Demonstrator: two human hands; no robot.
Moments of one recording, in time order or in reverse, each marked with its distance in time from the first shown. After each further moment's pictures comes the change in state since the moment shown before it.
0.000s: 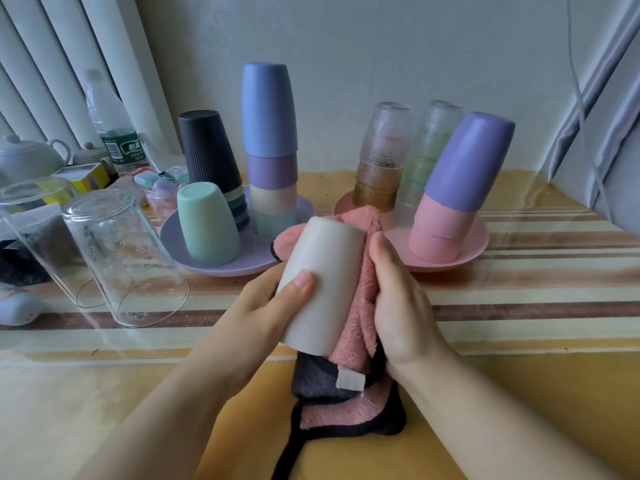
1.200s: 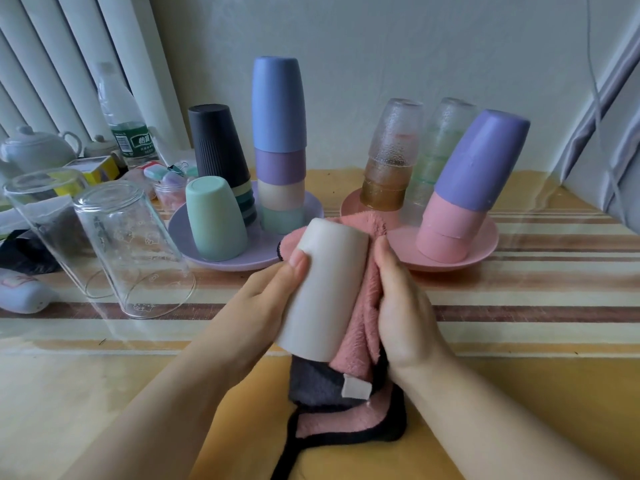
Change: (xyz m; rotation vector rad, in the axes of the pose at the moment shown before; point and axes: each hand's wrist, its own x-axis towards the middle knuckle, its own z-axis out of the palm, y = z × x) left_hand 0.001 0.008 0.000 -0.015 0.081 -0.138; right_hand -0.007 0.001 0.004 0.051 -0.015 0.049
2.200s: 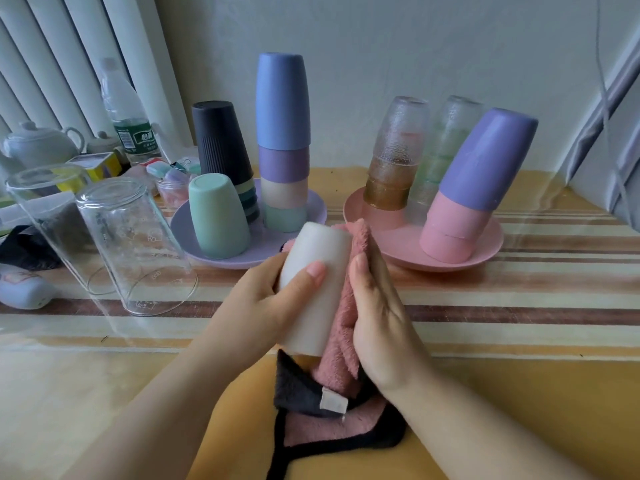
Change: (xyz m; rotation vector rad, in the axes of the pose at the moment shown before) left_hand 0.001 -0.001 -0.003 0.313 0.098 0.168; right_hand -0.006 0.006 0.009 -0.208 -0.080 -0.072
